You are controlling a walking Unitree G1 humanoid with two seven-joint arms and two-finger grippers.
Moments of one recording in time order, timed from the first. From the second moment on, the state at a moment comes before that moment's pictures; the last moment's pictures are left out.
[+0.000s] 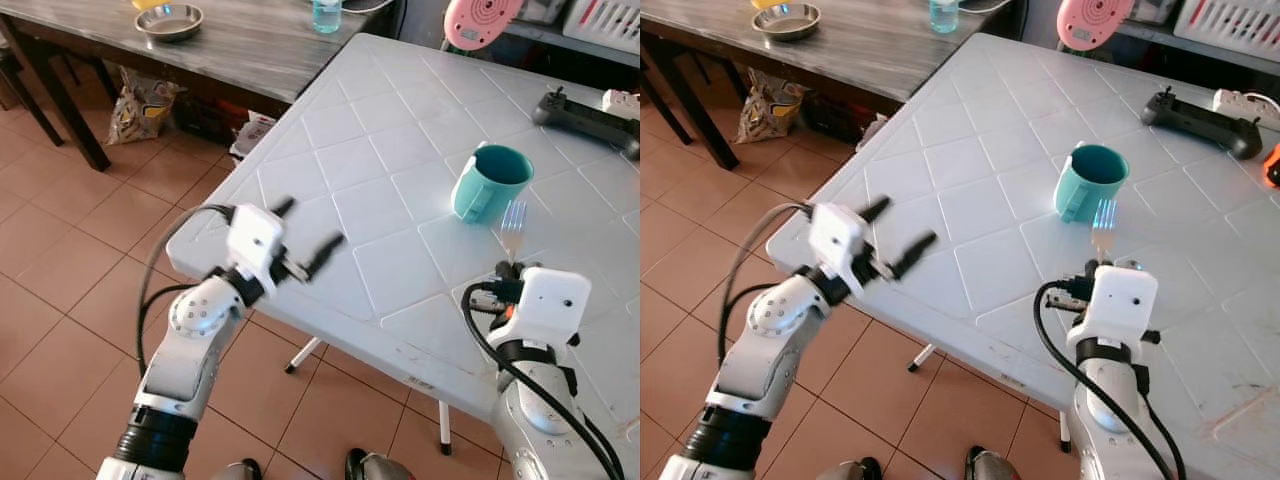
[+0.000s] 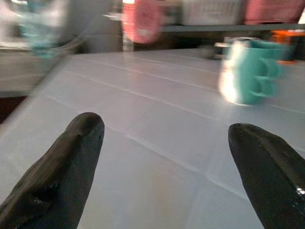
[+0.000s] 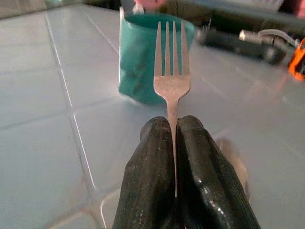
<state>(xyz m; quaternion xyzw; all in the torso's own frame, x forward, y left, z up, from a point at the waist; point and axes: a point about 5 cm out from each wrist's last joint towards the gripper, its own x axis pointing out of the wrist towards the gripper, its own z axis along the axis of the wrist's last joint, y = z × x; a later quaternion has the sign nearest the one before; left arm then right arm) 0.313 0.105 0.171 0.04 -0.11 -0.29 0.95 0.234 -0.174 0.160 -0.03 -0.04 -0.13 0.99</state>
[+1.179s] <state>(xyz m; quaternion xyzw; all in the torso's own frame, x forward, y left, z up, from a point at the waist) 0.322 0.127 0.147 0.06 -0.10 -0.11 0.99 0.230 -0.180 0.173 -0.07 -0.10 -0.12 0.99</state>
